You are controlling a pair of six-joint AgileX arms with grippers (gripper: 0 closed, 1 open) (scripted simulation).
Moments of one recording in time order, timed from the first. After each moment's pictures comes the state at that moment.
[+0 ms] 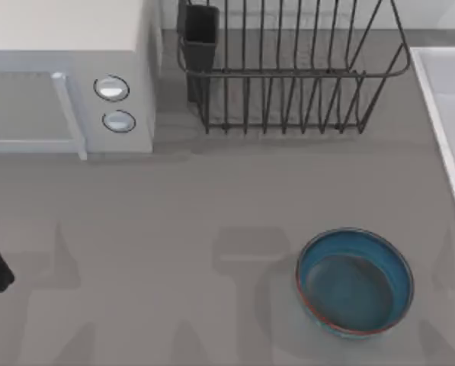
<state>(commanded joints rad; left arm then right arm) 0.00 0.00 0.00 0.00 0.00 0.00 0.00 0.00 0.00 0.00 0.00 0.00</state>
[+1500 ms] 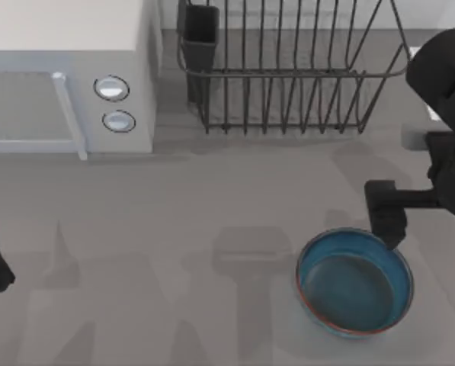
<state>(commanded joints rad) 0.00 0.00 0.00 0.00 0.00 0.00 0.44 1.60 1.21 -1.18 0.00 0.45</state>
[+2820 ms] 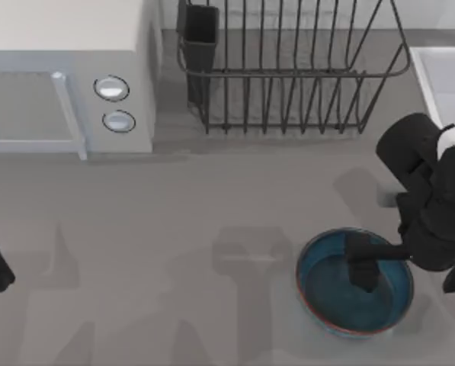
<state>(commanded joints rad) 0.00 0.00 0.00 0.00 0.00 0.00 0.45 1.74 0.95 -0.78 0.00 0.46</state>
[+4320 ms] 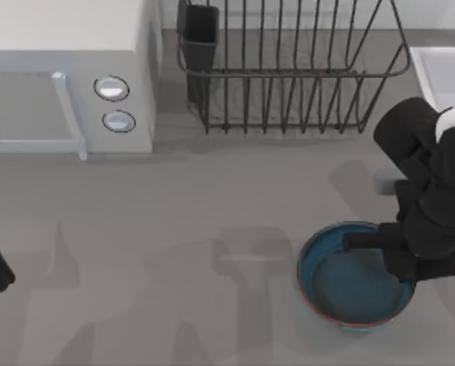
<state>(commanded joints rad) 0.00 0.00 0.00 0.00 0.00 0.00 0.45 1.73 1.02 -0.86 0.00 0.46</state>
